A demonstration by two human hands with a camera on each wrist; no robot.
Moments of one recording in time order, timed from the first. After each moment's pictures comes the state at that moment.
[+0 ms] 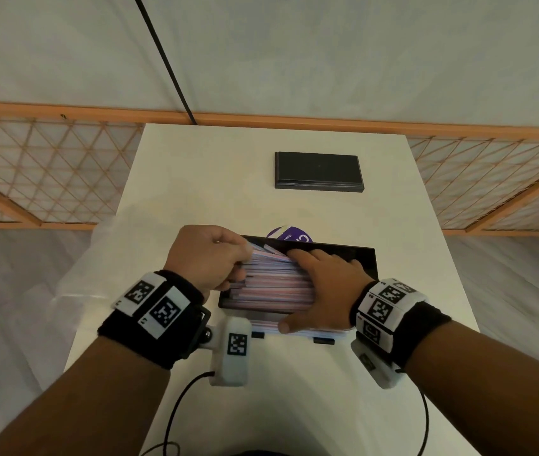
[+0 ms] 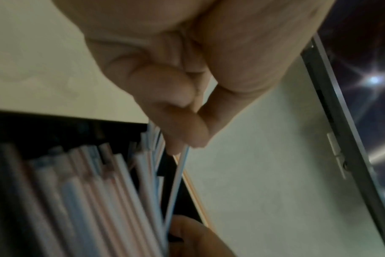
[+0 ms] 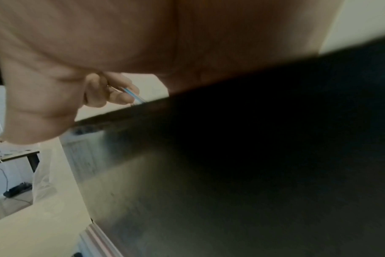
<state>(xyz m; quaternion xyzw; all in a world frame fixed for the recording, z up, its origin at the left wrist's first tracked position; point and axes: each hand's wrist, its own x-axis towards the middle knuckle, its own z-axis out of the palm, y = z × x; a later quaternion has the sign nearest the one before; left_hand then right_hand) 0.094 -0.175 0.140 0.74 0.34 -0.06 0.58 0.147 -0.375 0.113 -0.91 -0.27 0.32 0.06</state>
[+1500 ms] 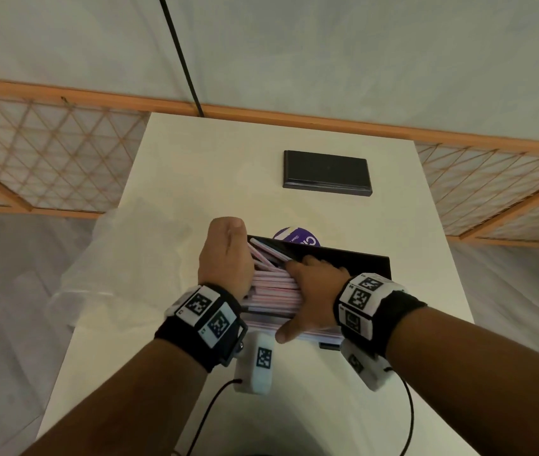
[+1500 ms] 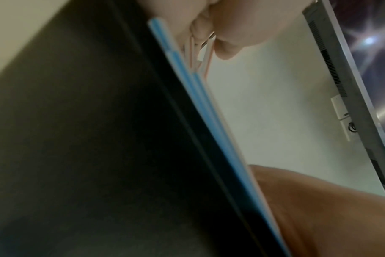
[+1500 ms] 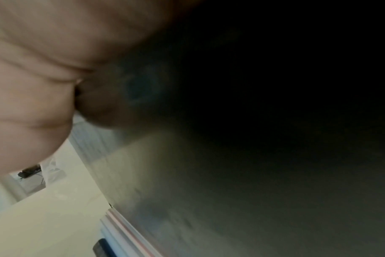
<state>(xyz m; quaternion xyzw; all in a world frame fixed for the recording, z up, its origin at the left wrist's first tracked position) 0.104 -0.183 0.085 0.72 0.35 0.09 0.59 0.149 -0.331 0.110 -0.89 -0.26 0.38 -0.02</state>
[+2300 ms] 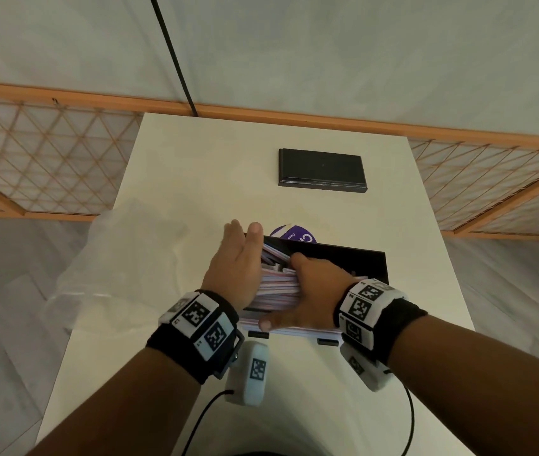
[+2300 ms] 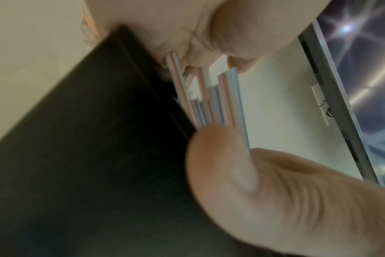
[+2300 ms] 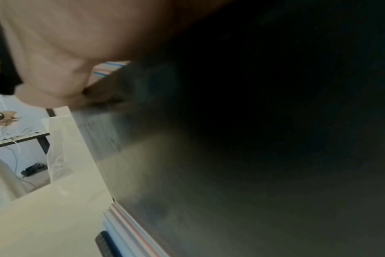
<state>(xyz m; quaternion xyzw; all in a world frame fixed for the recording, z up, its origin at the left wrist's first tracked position) 0.094 -0.188 0.100 0.77 0.27 -0.07 0.58 0.139 -0.337 0.113 -0.91 -0.23 0.34 0.07</state>
